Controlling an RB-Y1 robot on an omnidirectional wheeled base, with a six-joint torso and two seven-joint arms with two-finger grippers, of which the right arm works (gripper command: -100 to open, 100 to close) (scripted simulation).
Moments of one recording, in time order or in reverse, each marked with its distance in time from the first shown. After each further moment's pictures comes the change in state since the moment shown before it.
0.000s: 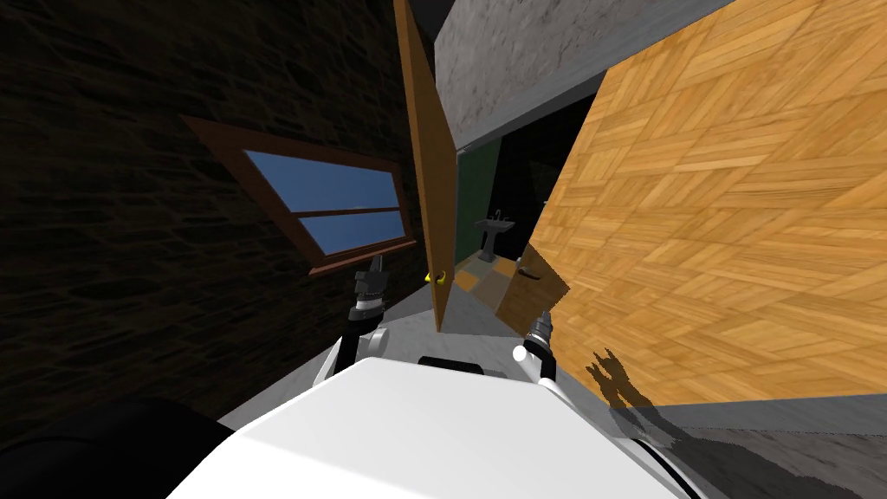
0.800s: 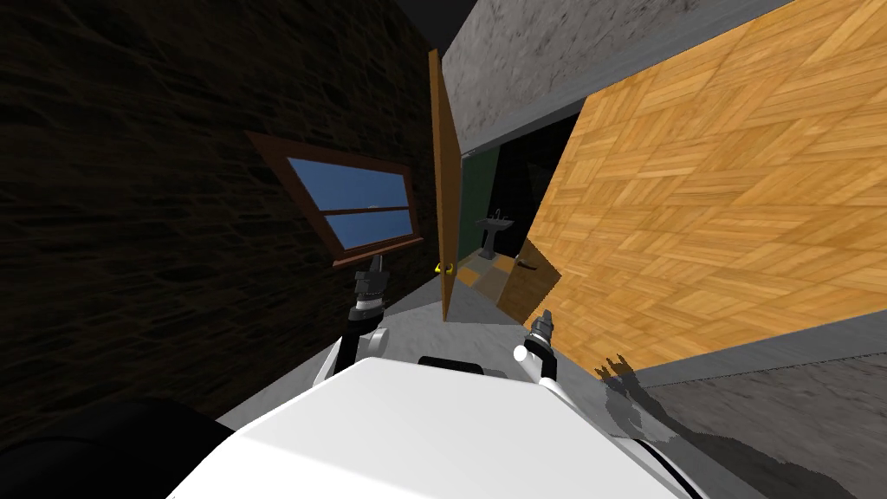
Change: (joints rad) arm -0.002 -0.003 -0.014 0.001 0.030 -0.008 -0.001
